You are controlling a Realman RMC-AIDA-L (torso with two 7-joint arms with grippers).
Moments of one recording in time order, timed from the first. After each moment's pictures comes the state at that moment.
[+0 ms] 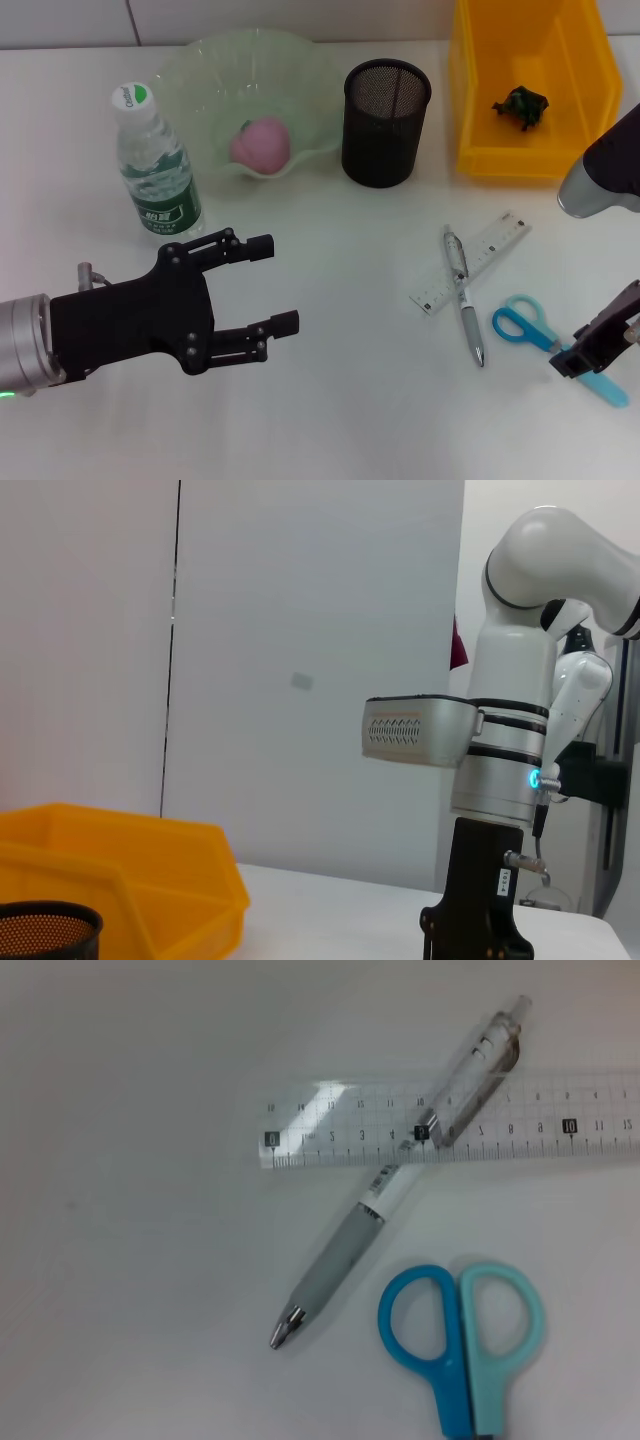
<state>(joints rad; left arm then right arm) -0.33 -2.07 1.00 0.53 1.61 1.72 -0.94 0.36 2.09 -1.52 -1.53 -2.70 -1.68 2.65</state>
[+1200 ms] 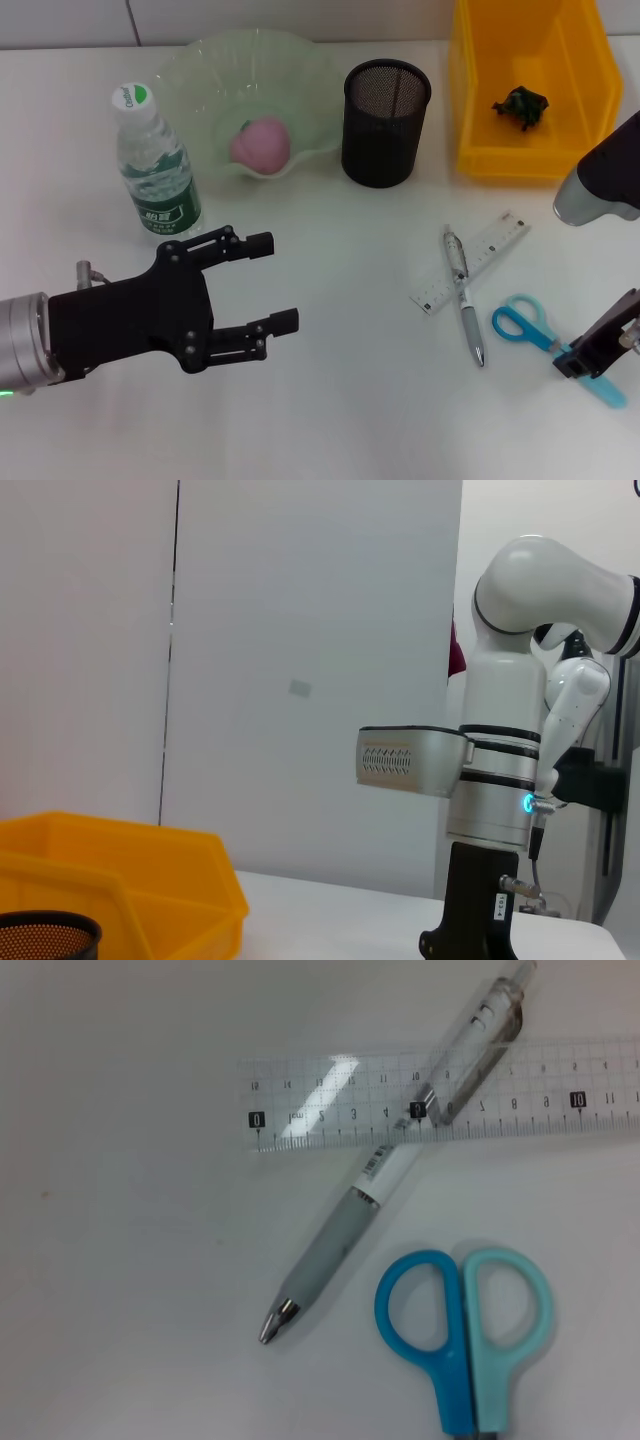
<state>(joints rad) -0.33 -2.07 1.00 0.53 1.60 1.73 -0.94 0.37 2.09 -1.52 -1.46 -2.70 -1.64 2.64</state>
